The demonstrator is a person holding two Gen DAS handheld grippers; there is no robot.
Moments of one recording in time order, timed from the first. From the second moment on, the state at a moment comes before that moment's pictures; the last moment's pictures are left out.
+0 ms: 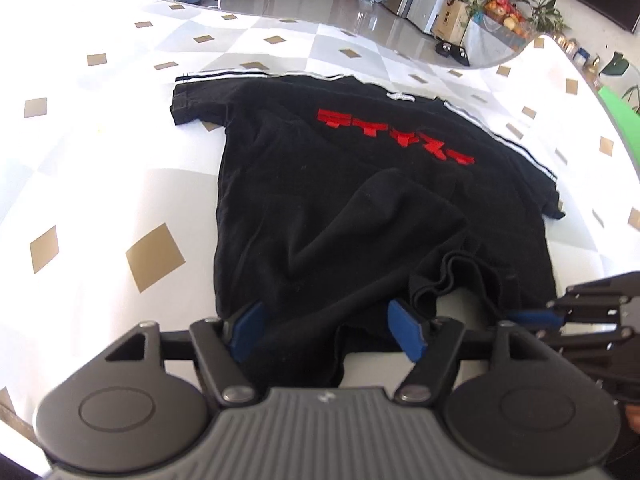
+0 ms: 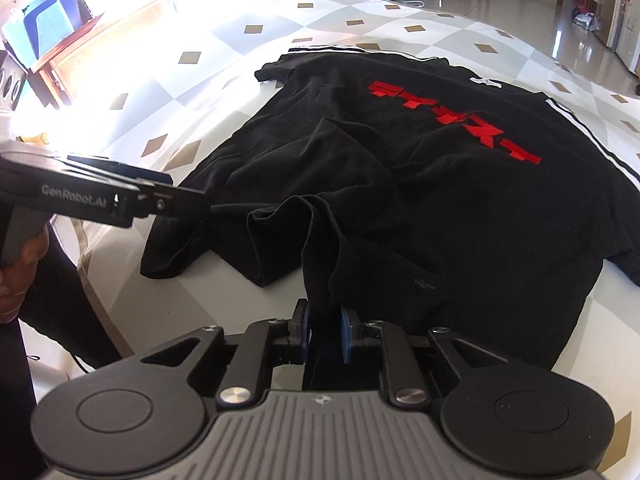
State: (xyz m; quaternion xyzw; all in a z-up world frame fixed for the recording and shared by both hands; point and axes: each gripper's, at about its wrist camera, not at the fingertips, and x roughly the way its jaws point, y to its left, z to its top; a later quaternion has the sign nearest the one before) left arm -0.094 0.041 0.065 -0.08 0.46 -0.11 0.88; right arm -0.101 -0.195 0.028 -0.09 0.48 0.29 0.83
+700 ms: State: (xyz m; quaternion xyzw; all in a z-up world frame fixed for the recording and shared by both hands) left arm -0.056 0.033 0.044 -0.11 0.43 -0.08 0.89; right arm -0.095 -0.183 0.025 -0.10 0.43 0.23 0.87
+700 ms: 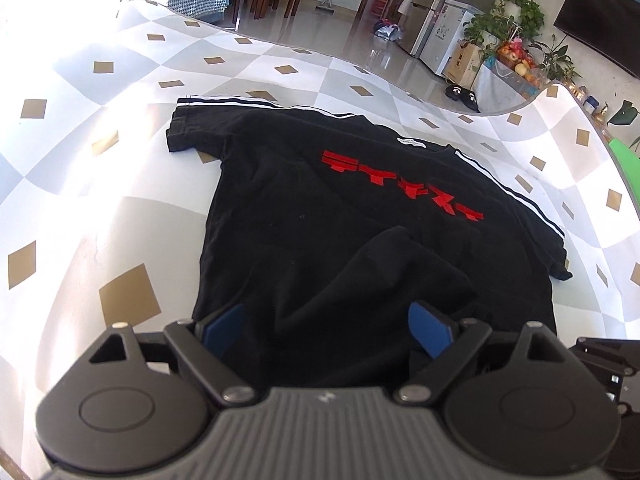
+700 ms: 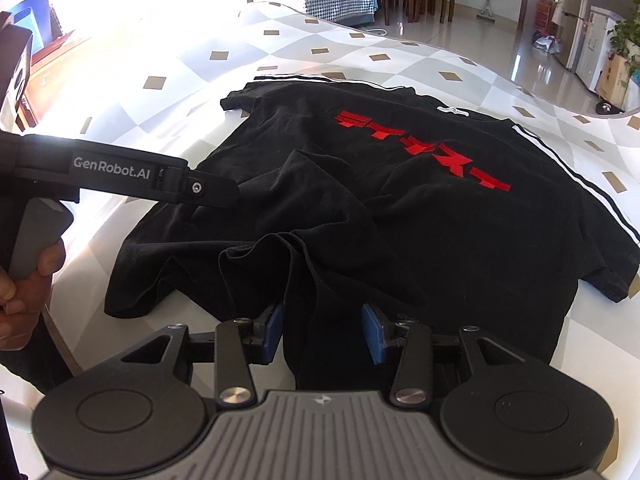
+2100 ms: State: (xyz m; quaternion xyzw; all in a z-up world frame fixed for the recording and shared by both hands) left arm -0.062 0.045 0.037 -0.06 0.44 0.01 0.89; right arm -0.113 -0.239 0.036 0.06 0.49 0.17 0.85
